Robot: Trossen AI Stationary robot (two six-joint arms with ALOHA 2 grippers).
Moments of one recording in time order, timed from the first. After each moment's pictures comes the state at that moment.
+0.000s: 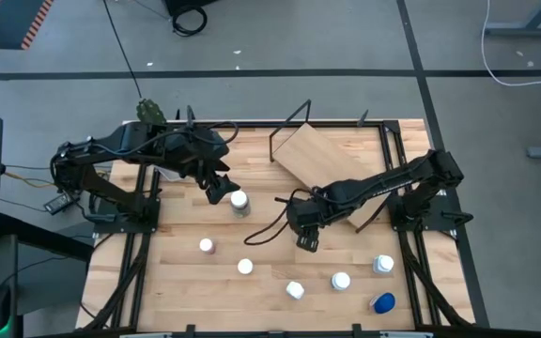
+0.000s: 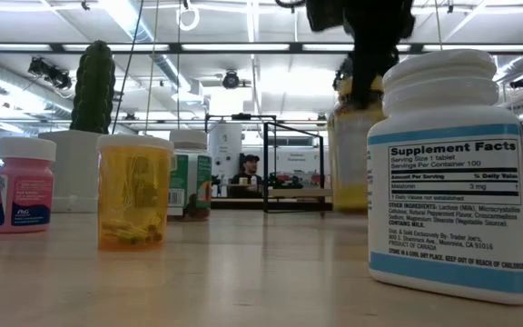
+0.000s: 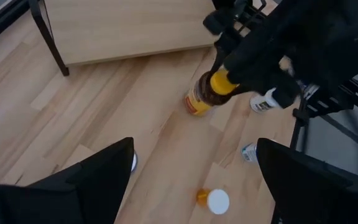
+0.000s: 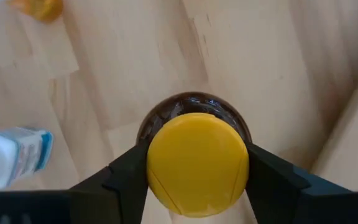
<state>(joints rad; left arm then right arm) -0.01 1.41 1.77 -1.19 -0.07 -0.56 0.23 1.71 1.46 -1.04 0.13 0.54</state>
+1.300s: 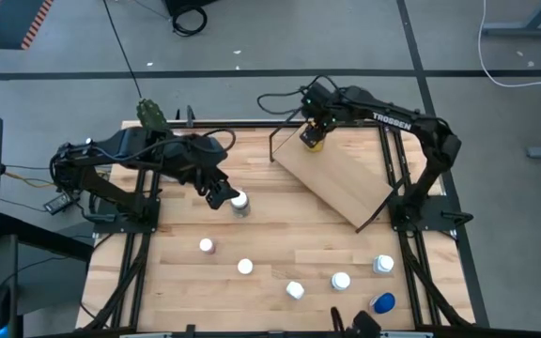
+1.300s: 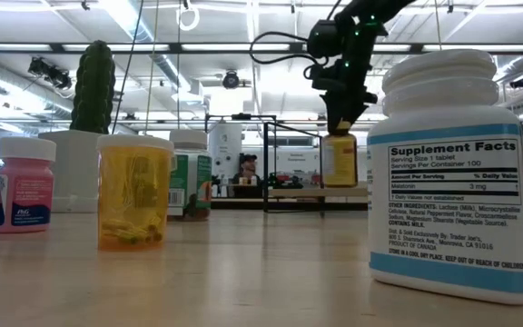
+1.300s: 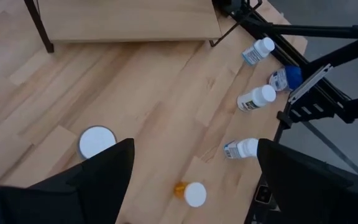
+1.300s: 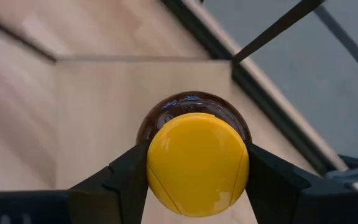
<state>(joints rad) -0.07 1.41 1.77 -1.19 -0.07 -0.72 -0.59 1.70 1.56 -1.01 0.16 0.16</state>
